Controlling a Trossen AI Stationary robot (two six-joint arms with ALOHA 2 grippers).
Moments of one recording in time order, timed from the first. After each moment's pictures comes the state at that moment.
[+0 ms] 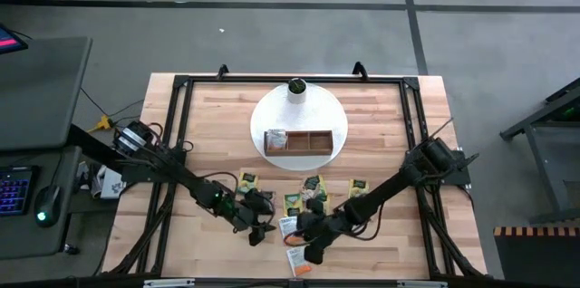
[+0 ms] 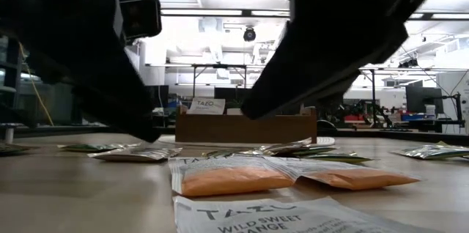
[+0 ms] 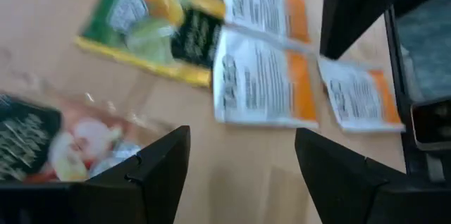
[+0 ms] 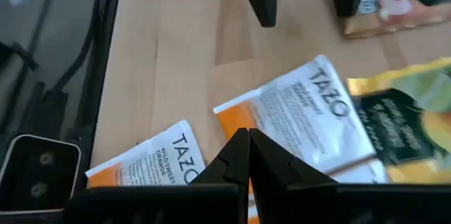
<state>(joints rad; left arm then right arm) -0.58 1.75 0.77 0.29 -0.29 -0.84 0.56 2.02 1.22 0.03 0.24 0.63</state>
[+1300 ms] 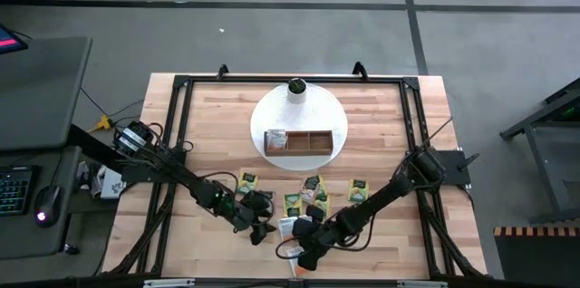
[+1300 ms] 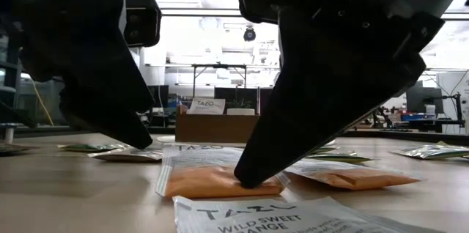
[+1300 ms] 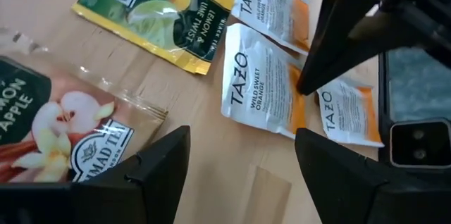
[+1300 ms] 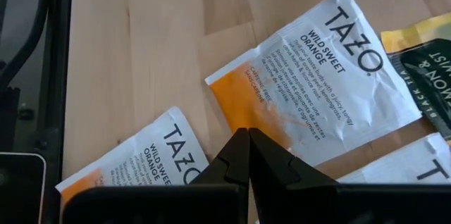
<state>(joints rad) -0.58 1.75 0.77 0.30 -0.27 -1.01 0.59 2.17 1.33 -0.11 0.26 0.79</state>
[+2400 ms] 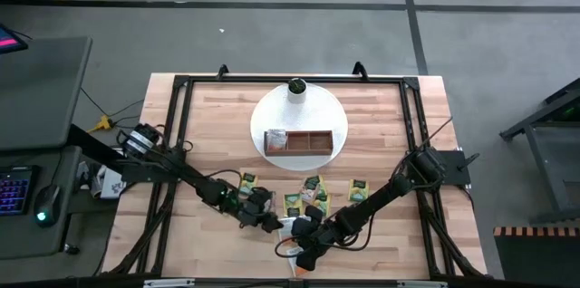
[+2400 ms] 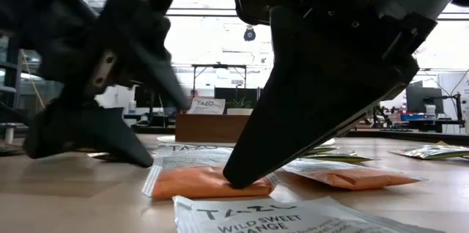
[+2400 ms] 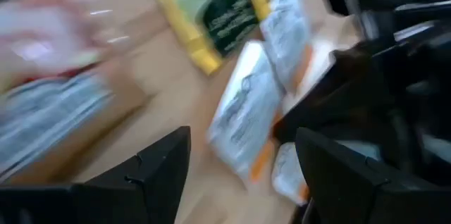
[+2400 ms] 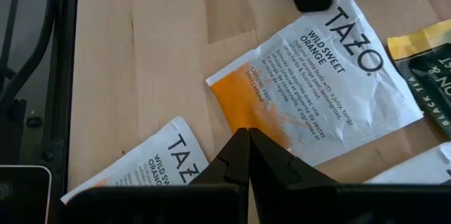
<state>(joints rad) -0.51 1.84 0.77 0.46 -0.18 -1.53 0.59 2.17 1.33 -0.08 0.28 0.79</state>
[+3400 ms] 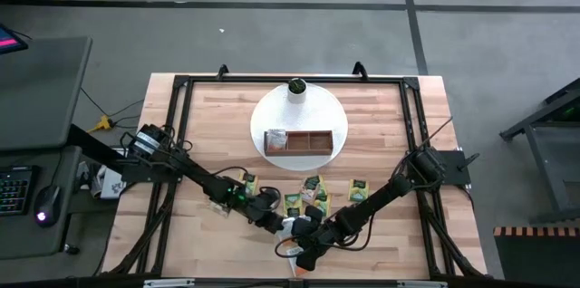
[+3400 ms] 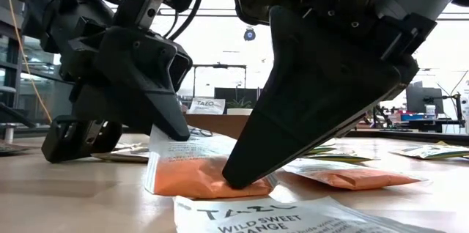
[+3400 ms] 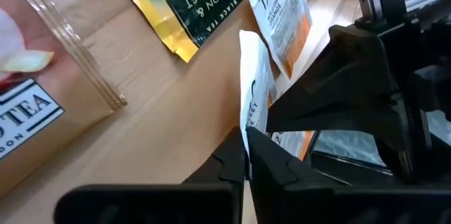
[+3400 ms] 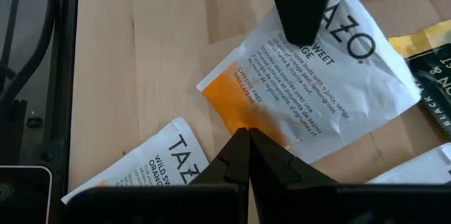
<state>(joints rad) -0.47 1.87 0.81 0.45 -0.01 -1.47 0.59 2.17 1.33 -0.08 0.28 0.79</state>
